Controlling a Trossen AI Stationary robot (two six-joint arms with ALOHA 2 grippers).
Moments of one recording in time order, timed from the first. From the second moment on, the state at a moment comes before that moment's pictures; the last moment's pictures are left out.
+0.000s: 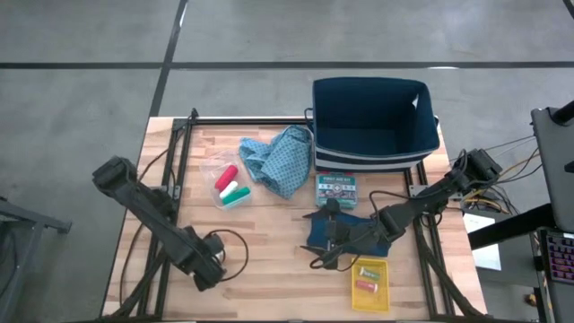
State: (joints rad) left arm -0.76 1.60 1.08 -1.15 0.16 -1.32; right arm 0.50 1.53 0.90 0.27 0.58 0.18
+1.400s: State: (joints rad) left arm -0.69 1.57 0.88 -0.60 0.09 -1.31; right arm 0.50 1.53 0.90 0.27 0.58 0.17
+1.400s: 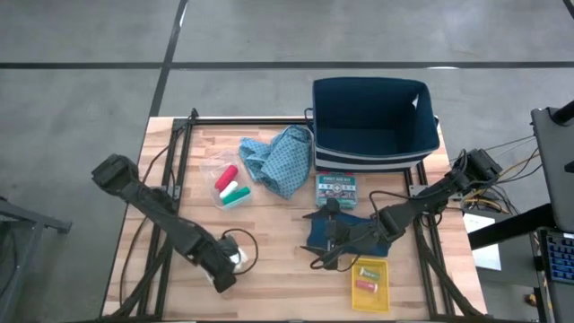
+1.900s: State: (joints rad) left arm -0.57 1.58 0.88 -0.25 -0.05 -1.02; right arm 0.50 1.53 0.90 0.27 0.58 0.18
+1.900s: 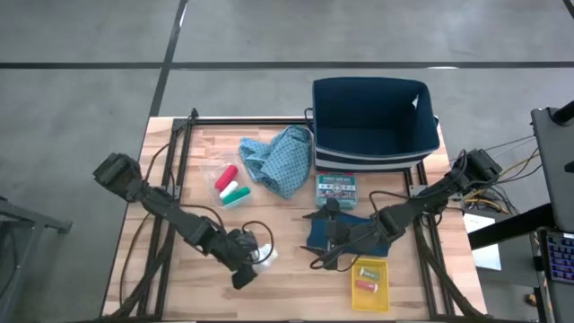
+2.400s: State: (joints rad) left arm -0.57 1.82 0.89 0.25 -0.17 -0.69; right arm 0.50 1.53 0.90 0.26 0.58 0.18
